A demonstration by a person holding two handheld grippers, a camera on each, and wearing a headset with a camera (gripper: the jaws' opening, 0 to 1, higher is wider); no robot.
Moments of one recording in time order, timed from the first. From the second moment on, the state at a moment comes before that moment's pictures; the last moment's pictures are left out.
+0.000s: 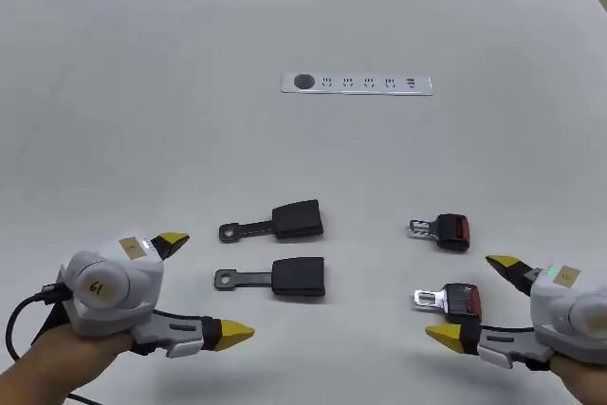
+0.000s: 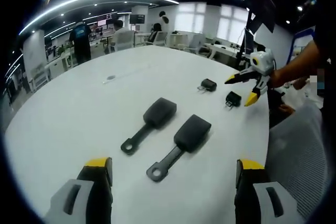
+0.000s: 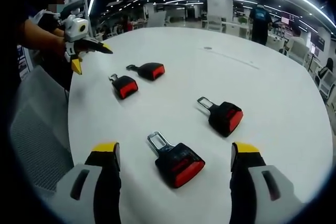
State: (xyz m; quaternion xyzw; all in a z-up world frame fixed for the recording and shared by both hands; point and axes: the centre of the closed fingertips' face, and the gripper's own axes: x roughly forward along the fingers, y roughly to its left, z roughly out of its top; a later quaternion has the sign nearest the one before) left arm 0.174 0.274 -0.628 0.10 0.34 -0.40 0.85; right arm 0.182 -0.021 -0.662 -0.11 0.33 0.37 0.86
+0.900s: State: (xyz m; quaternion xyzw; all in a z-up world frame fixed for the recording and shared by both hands) left arm 0.182 0.236 -0.650 0.17 0.35 -0.49 0.78; right arm 0.176 -0.021 -0.685 -0.13 0.37 0.45 0.80
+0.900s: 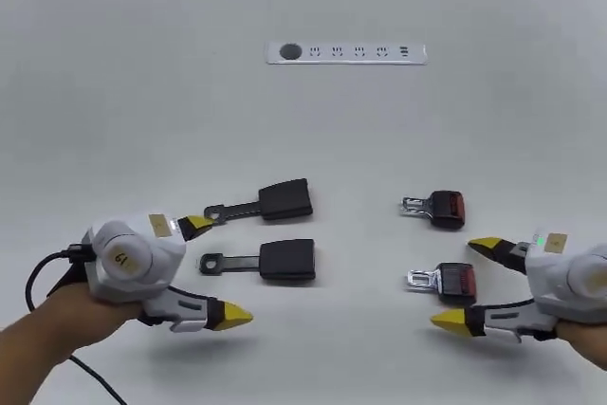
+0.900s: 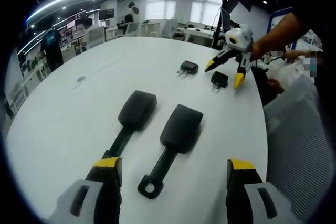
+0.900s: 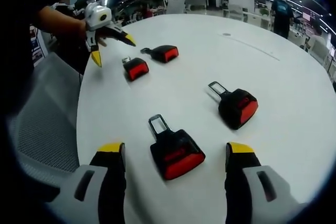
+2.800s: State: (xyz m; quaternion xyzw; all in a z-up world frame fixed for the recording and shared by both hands) left arm 0.197 0.197 -0.684 0.27 0.32 -0.60 0.68; right arm 0.181 -0.011 -0.689 -0.22 0.38 0.54 0.72
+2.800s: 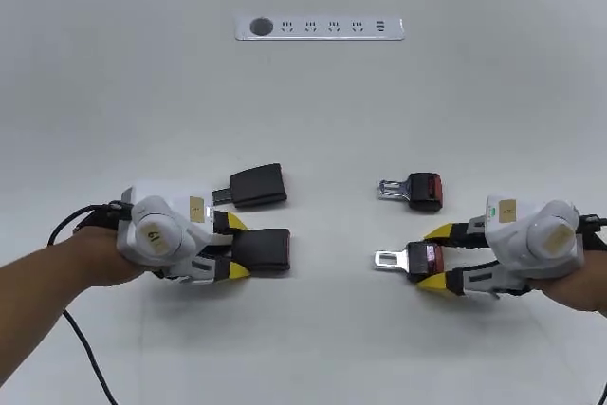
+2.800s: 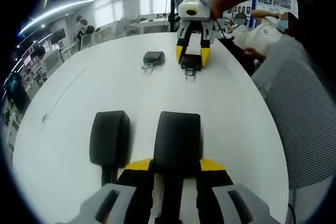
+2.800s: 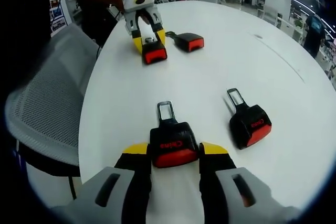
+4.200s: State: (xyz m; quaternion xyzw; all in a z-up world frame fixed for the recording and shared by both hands) left arm 0.199 0.201 -0.690 0.28 0.36 -0.58 0.68; right arm 0.203 0.091 -0.690 -0.21 0.32 0.59 0.71
